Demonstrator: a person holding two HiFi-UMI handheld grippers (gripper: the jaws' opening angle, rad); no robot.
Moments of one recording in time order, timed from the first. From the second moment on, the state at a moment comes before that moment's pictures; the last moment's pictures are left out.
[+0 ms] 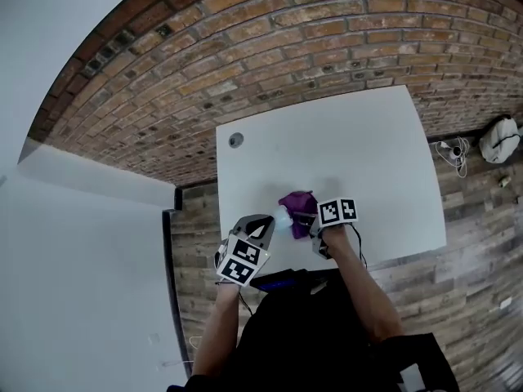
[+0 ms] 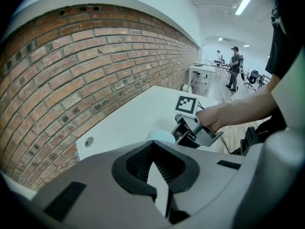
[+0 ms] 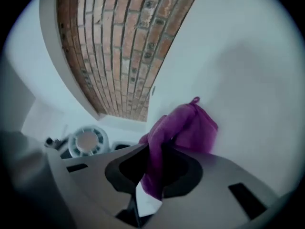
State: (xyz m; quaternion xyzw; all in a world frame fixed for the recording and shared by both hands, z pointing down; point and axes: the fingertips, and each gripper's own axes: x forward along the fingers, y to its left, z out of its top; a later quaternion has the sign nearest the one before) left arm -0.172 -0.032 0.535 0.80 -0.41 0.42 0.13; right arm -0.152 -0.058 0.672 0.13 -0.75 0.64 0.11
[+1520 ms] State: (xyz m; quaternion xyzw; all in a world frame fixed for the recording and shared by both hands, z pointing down) left arm -0.174 -0.032 0.534 0.80 -0.42 0.41 0.12; right arm -0.164 -0.075 0.686 0.16 -0.82 0.48 0.25
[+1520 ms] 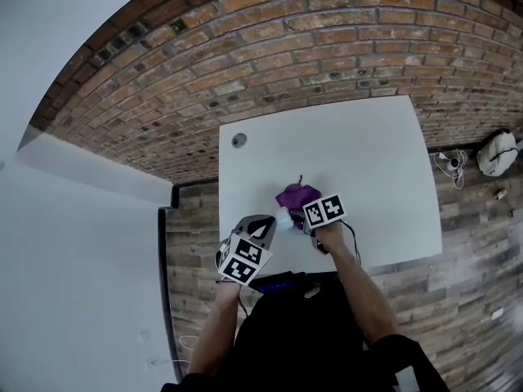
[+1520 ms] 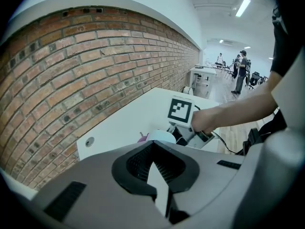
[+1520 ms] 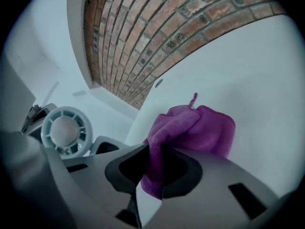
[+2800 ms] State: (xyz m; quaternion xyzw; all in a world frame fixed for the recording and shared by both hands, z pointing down) left arm -0.190 -0.008 0.559 0.80 -0.37 0.43 0.19; right arm -0.154 -0.068 0.553 0.06 -0.89 0.39 0.21
